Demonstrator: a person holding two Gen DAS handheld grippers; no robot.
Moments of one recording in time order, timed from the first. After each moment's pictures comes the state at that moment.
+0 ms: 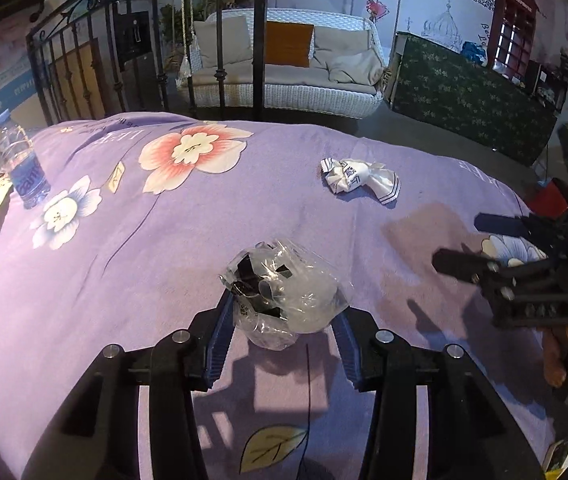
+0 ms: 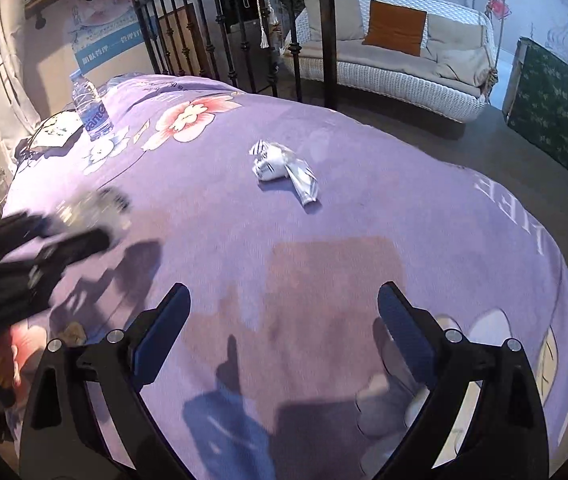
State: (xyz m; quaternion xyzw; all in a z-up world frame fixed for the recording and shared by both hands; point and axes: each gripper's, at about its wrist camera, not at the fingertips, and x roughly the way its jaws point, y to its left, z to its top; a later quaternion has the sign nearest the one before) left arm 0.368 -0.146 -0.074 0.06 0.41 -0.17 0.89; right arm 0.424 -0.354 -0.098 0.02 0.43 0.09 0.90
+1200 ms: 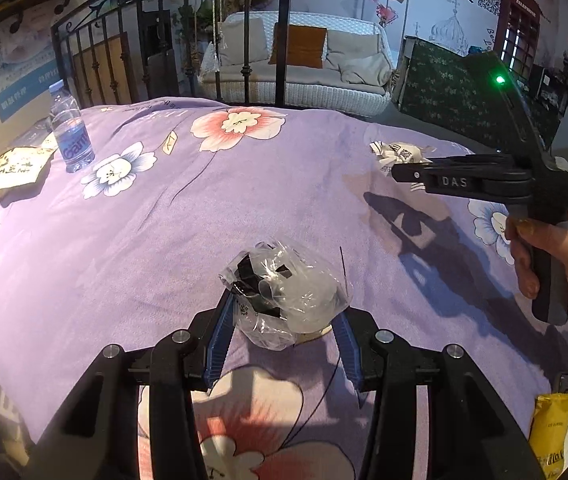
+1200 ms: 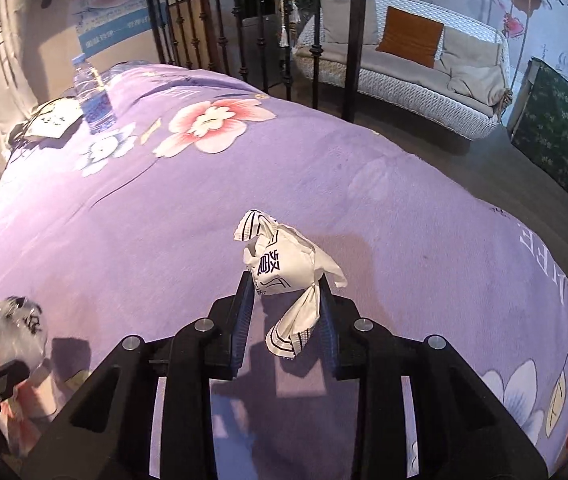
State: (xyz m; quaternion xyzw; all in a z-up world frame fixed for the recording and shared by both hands) left arm 0.295 -0.084 -0.064 0.05 0.40 -0.16 0.90; right arm 0.448 -0.295 -0.088 -0.01 0.43 0.09 0.90
